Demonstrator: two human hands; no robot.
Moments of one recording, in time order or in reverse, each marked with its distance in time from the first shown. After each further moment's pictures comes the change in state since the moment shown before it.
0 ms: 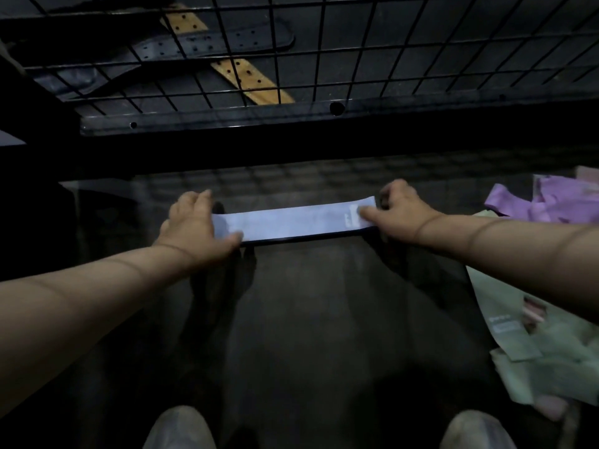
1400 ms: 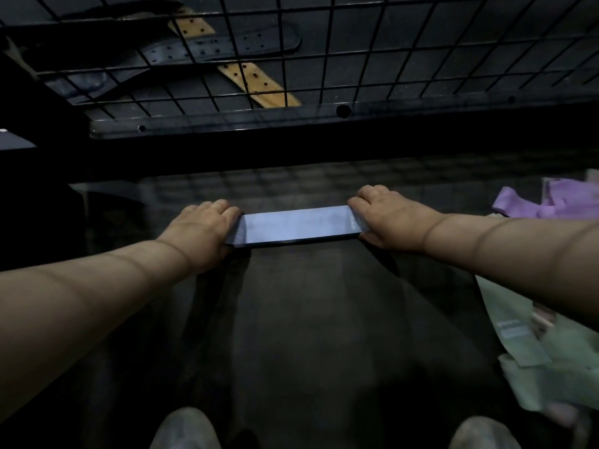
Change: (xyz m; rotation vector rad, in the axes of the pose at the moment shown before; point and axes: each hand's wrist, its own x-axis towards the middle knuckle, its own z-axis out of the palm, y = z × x) left_hand 0.014 -0.009 -0.006 0.464 -0.074 0.473; right_hand 0.007 -0.015 0.005 -0.785 -0.146 -0.635
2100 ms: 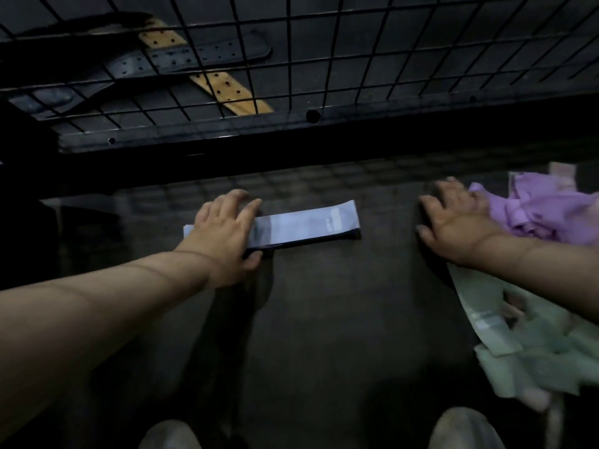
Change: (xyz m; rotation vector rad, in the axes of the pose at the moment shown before) left_hand 0.007 0.067 -0.023 -0.092 0.095 -0.008; right_hand -0.088 0.086 0.049 0.028 0.084 0.534
